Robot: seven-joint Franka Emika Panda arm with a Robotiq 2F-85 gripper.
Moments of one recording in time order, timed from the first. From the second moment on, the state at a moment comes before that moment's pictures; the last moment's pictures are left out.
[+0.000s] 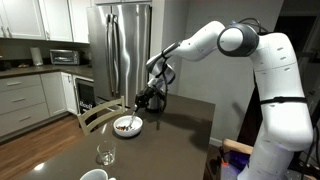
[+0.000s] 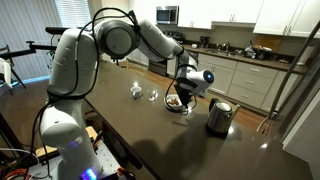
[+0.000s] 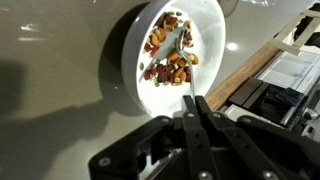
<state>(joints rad) -0.22 0.43 -0.06 -1.88 1.00 2.18 -0.64</state>
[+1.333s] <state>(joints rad) -0.29 0.45 -0.14 -1.88 1.19 2.06 -0.65</state>
